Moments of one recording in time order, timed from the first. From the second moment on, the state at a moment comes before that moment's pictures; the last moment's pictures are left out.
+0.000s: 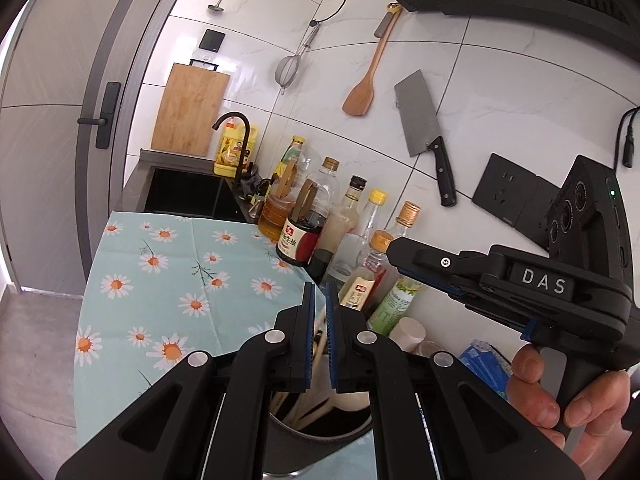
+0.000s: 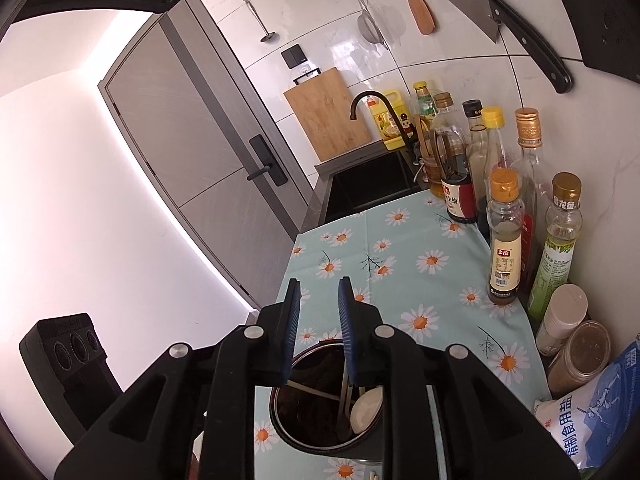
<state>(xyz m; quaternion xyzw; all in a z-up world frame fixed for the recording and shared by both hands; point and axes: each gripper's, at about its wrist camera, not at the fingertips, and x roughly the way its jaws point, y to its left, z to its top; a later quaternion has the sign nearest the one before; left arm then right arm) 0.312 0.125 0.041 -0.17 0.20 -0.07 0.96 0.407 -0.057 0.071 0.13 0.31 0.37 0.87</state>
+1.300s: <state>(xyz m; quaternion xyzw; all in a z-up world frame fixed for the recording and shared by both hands) 0.203 0.102 0.012 -0.16 0.30 -0.10 0.93 0.336 -0.095 -0.001 0.03 0.49 0.39 0.78</state>
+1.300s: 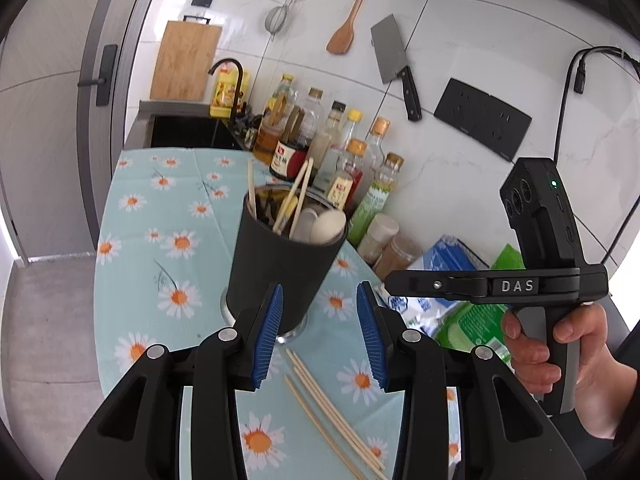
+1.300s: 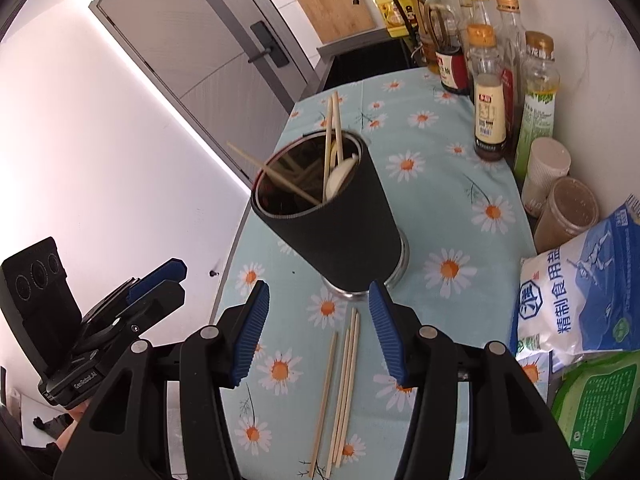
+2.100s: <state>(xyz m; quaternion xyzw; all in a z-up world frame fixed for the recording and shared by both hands) 0.182 0.088 -0.069 -0.19 0.42 -0.08 0.89 0.328 -0.073 -0.093 -0.04 0.64 0.33 0.69</state>
